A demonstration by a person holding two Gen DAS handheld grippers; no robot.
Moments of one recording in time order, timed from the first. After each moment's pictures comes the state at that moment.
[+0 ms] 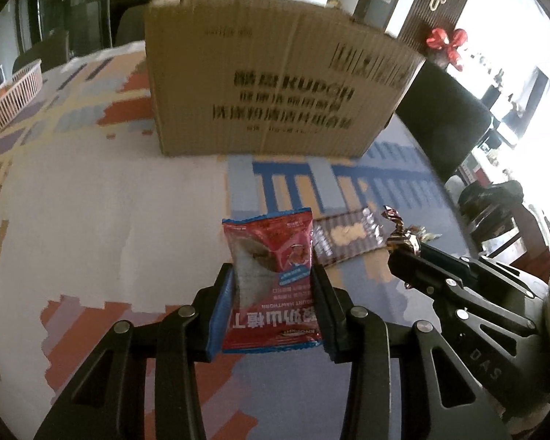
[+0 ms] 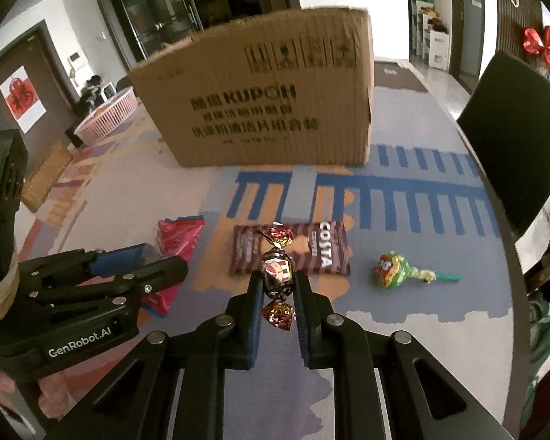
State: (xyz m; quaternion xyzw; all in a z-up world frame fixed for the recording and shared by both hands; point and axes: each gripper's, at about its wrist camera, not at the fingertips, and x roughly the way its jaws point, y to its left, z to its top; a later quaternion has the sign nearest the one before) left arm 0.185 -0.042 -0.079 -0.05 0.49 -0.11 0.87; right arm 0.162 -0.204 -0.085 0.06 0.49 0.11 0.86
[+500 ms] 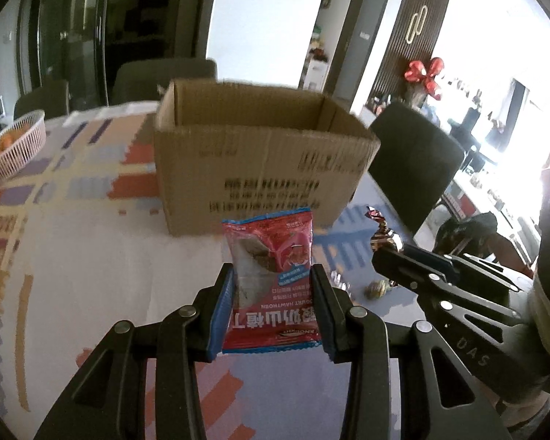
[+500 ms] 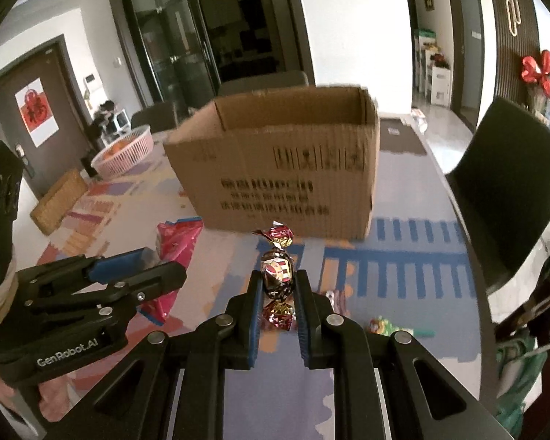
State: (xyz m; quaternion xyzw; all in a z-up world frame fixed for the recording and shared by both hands) left arm 0.183 -0.035 -0.006 -0.05 0.40 -0.13 0.91; right arm 0.168 -0.200 -0.022 0.06 0.42 0.11 0.90
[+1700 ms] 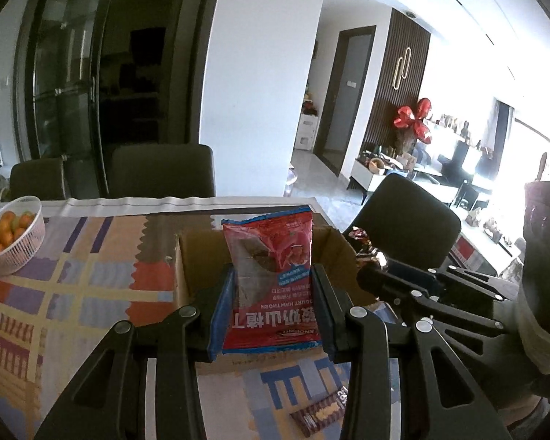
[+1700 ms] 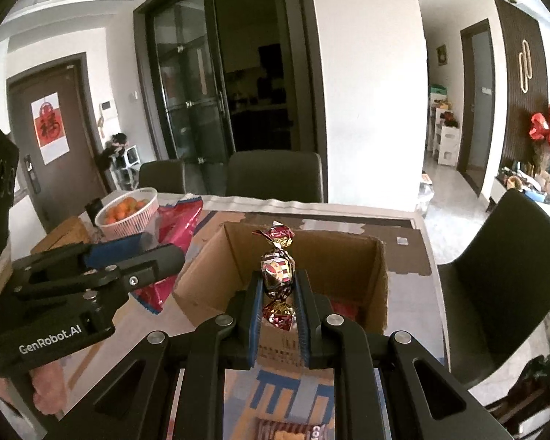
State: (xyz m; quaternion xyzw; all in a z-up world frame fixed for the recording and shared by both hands) left arm 0.278 -0.013 0.090 -0.04 0.30 -0.14 0.94; right arm 0.271 -0.189 0.066 0.03 0.33 0.13 0.93
